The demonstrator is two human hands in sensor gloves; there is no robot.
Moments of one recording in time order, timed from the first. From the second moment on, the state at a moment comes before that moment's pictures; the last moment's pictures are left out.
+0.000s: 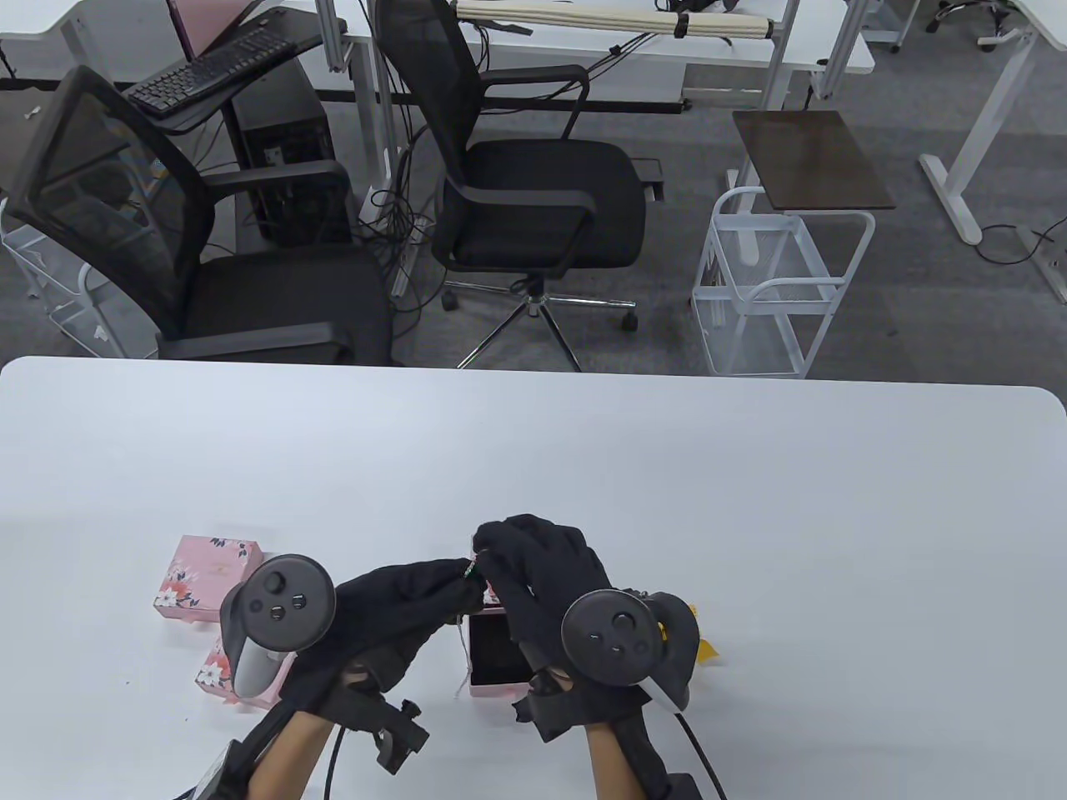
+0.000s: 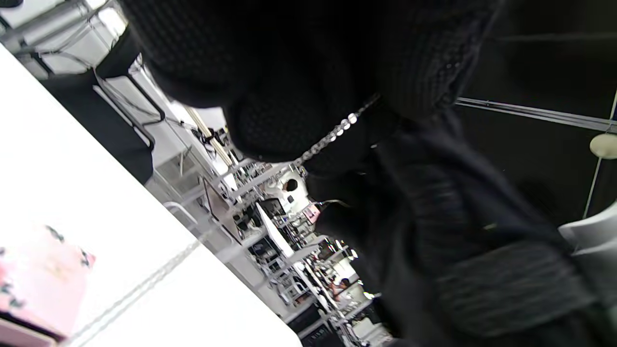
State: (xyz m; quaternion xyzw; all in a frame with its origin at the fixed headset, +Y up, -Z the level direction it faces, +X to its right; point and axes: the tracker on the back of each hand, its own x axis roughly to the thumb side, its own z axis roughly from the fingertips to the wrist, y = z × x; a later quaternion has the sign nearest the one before) left_hand -0.191 -0.606 -0.280 0.02 -0.20 0.51 0.84; right_hand 0.044 -0.585 -0.276 0.21 -0.17 0.89 0.36
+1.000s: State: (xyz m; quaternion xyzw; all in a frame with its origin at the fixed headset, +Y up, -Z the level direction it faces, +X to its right) left_hand -0.202 -0.618 -0.283 0.02 -0.13 0.67 0.73; right_hand 0.012 -0.584 -0.264 0.24 -0.09 0.89 0.37
